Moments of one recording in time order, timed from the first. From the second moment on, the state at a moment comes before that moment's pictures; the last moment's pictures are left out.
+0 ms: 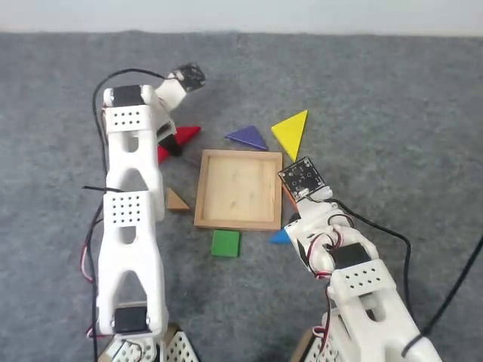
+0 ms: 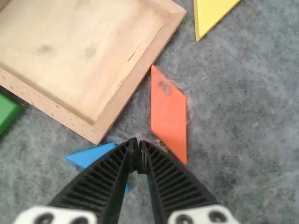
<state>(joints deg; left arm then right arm) -10.6 81.5 -85.1 92.4 -56.5 -20.5 -50.4 78.9 33.3 13.9</state>
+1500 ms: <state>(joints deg) -13.3 24.0 -9.9 75.3 -39.6 -20.5 -50.4 78.9 33.3 13.9</state>
